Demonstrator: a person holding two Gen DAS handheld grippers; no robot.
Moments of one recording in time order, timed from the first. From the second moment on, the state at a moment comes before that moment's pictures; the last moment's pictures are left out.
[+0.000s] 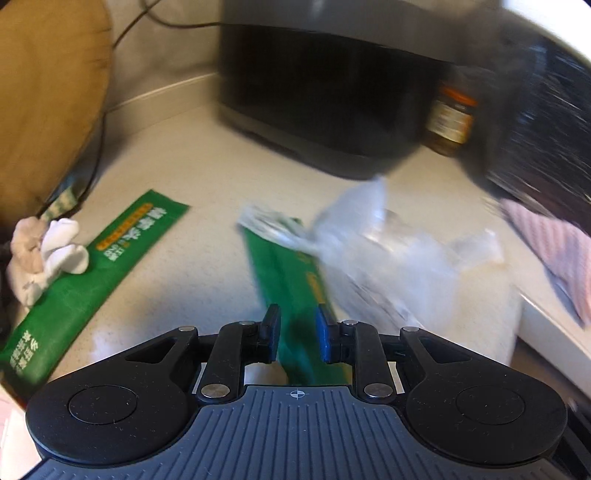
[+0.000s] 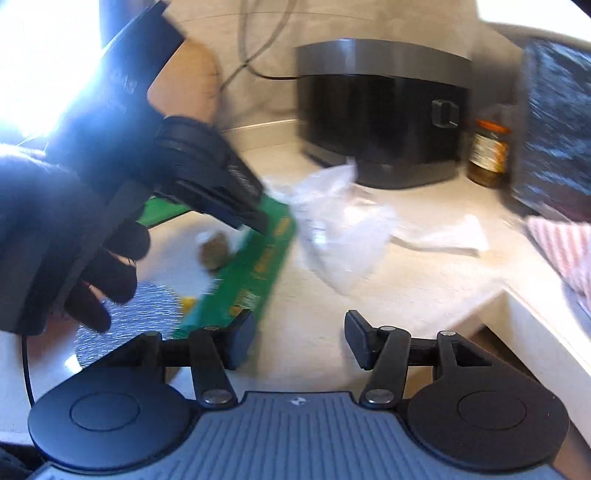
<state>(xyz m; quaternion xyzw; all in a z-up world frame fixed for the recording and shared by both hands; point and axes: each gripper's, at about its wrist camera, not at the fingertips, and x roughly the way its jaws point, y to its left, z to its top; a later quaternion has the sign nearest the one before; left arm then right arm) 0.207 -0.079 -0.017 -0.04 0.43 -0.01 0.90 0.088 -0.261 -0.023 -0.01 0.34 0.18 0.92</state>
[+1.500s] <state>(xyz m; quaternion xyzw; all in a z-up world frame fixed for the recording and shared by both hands) 0.109 -0.028 0.033 -0.09 0.37 -0.05 0.92 0.239 -0.216 -0.044 -0.10 0.36 0.17 0.91</state>
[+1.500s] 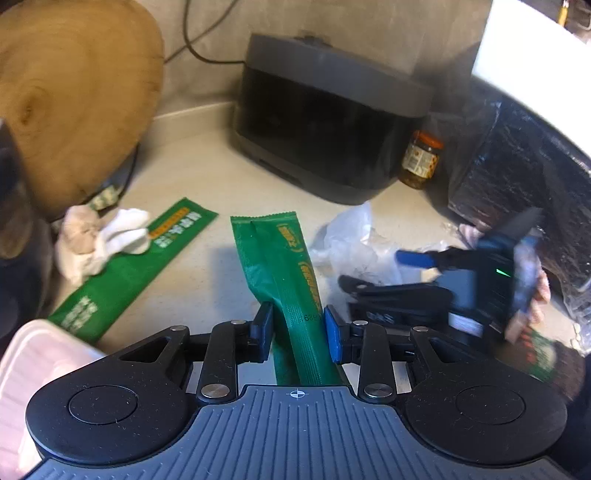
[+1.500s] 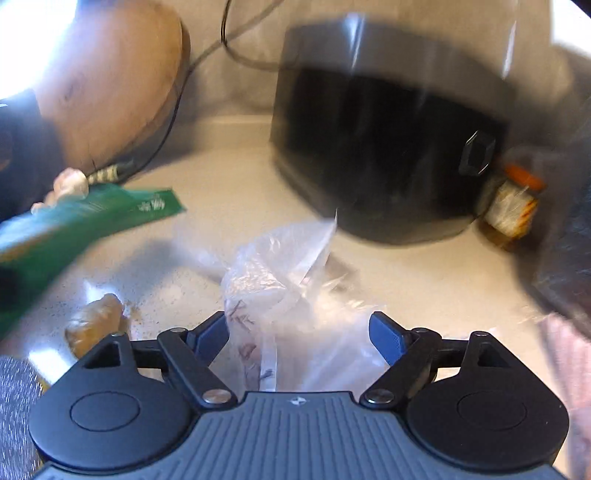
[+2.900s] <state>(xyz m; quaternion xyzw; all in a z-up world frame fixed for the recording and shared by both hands) 0.082 -0.242 -0.146 -0.01 0.62 -0.37 0.70 -0.085 -0.441 -0.056 0.20 0.40 -0.22 0.87</state>
